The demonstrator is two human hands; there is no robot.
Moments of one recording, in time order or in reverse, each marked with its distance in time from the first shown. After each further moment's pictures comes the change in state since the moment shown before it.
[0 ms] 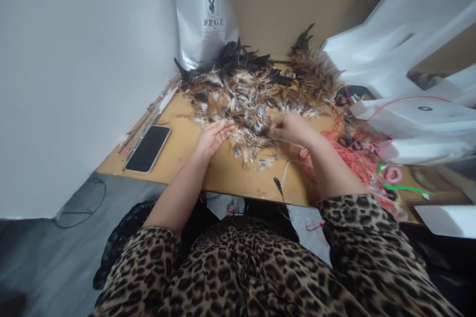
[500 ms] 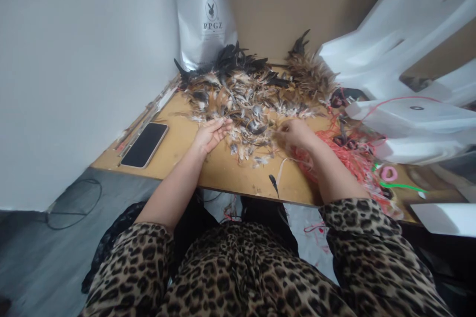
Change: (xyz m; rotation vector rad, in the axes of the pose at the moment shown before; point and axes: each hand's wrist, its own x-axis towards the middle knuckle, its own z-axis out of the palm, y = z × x) left_hand -0.004 -0.002 0.002 0.019 -0.087 0.017; right_hand -0.025 0.029 0.017 0.037 0.041 0.194
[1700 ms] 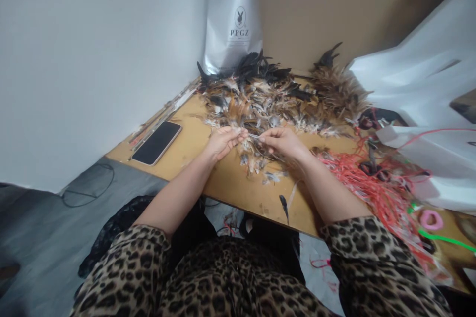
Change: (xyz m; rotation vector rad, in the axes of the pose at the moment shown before) left_hand 0.001 -0.006 0.005 0.099 0.021 0.086; right_hand 0.025 -0.072 0.022 0.882 -0.257 -0.059
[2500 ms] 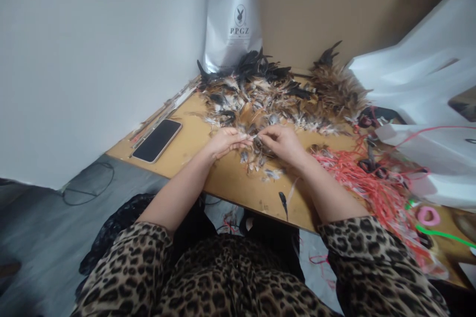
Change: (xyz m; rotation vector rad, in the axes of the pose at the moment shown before) left_hand -0.009 0.005 0.003 0.179 -0.149 -0.129; right_hand -0.011 -0.004 0.005 -0.521 0.159 -0.474
